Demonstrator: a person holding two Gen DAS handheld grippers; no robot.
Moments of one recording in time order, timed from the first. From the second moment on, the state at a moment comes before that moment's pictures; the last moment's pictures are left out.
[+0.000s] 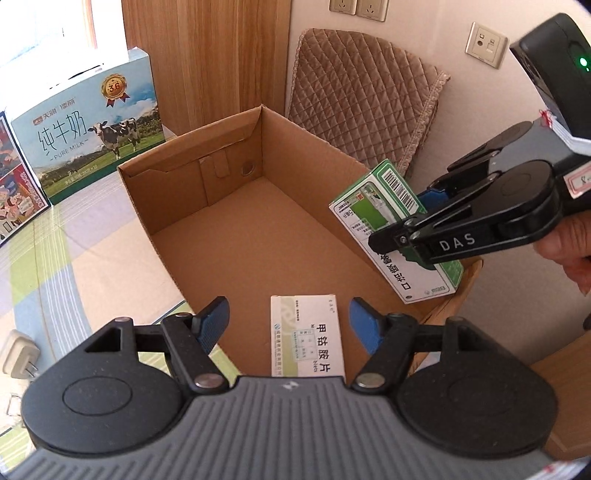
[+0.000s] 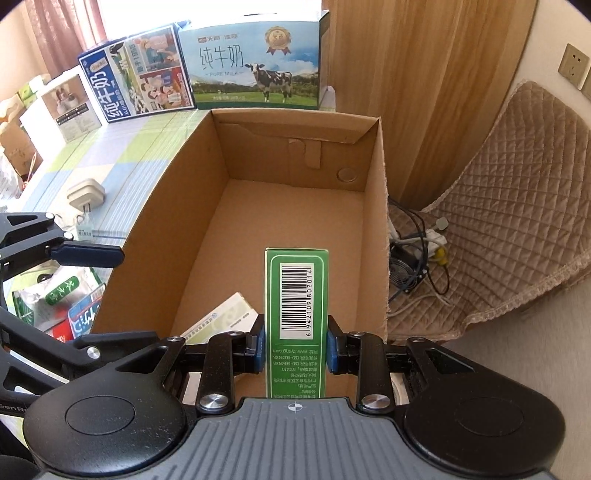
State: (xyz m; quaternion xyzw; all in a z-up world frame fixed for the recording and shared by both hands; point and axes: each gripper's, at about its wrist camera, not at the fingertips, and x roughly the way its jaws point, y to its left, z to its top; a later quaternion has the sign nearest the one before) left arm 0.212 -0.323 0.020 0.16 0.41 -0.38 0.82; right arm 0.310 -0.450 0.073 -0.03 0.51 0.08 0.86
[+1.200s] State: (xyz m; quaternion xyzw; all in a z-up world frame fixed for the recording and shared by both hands) left arm 0.191 -0.274 0.050 0.17 0.39 -0.35 0.83; right arm 0.276 -0.414 0.111 -0.08 0.46 0.09 0.88
